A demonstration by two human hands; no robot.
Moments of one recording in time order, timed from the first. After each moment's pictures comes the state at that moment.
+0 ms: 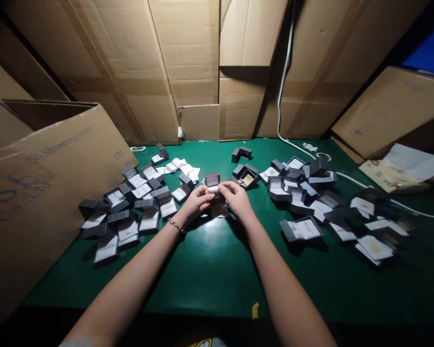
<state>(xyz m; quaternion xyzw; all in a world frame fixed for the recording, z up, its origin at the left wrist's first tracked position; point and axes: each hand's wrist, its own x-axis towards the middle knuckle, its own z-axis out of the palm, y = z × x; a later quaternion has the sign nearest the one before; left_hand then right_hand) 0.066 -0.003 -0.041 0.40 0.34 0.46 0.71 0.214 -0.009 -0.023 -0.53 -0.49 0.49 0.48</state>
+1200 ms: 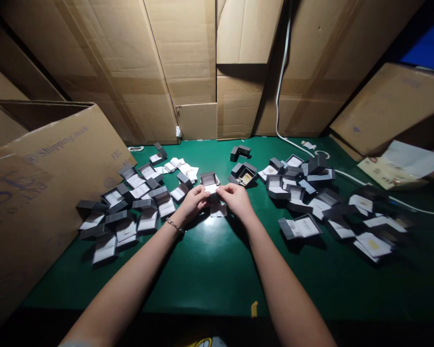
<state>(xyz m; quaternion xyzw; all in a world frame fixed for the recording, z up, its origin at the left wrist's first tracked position) 0.066 0.003 -0.055 0.40 0.35 0.49 0.69 0.219 -0.004 -0.031 -0.54 -0.49 0.49 0.48</state>
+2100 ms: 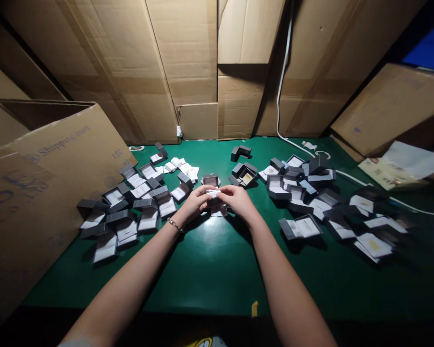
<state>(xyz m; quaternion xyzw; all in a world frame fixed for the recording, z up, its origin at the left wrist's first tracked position) 0.066 0.002 -0.055 0.43 0.39 0.45 0.68 0.226 -0.009 -0.022 -0.53 -0.55 0.51 0.39</state>
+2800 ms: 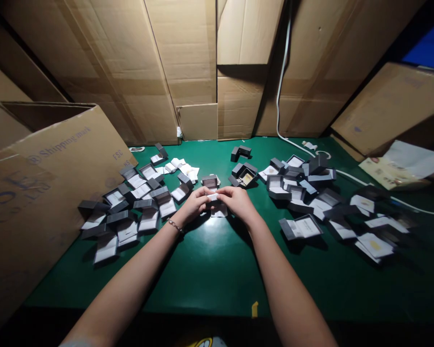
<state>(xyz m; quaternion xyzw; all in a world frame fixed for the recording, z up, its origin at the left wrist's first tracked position) 0.064 -0.001 -0.051 0.44 0.37 0.43 0.70 0.227 -0.009 -0.021 -0.54 -0.63 0.42 0.37</state>
